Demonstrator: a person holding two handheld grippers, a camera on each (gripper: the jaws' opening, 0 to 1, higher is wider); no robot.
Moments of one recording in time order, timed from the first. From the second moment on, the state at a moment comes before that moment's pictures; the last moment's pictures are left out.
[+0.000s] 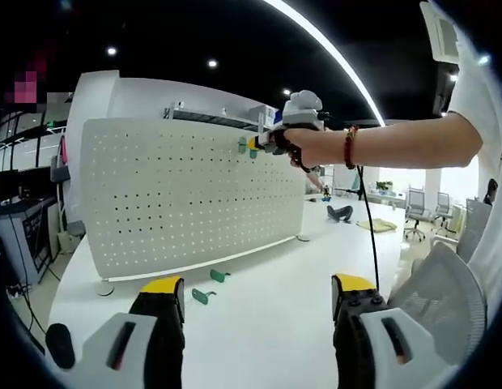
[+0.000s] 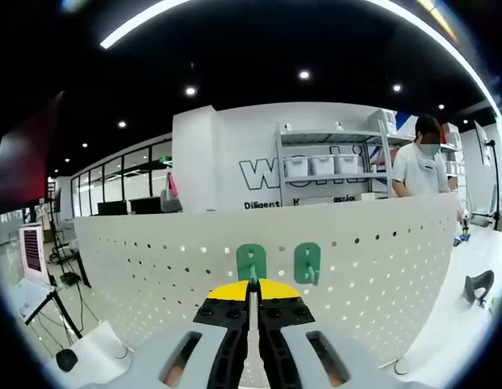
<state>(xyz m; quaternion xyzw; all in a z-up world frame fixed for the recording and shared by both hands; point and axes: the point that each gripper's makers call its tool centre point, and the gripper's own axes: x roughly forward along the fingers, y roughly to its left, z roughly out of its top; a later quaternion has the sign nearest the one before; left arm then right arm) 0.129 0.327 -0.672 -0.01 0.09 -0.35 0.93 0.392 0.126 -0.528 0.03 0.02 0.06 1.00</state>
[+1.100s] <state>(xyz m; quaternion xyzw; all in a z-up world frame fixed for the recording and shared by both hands) 0.131 0.339 -0.677 -0.01 0.10 -0.33 0.94 0.409 0.127 -0.535 0.01 0.03 0.02 1.00</state>
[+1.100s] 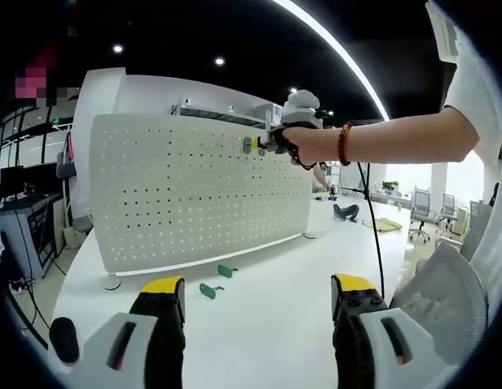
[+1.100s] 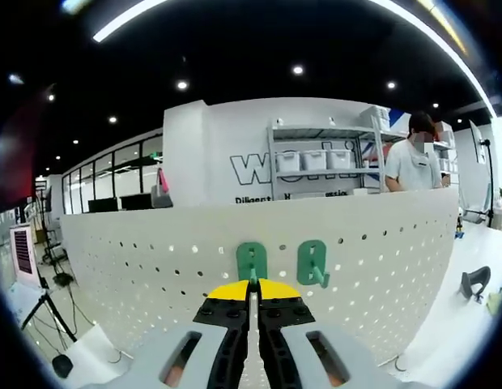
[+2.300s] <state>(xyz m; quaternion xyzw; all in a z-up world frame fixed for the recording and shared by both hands) 0.134 0.338 -0.668 -0.01 0.09 -0.33 0.94 0.405 0.132 -0.531 -0.03 0.03 0.05 1.00</state>
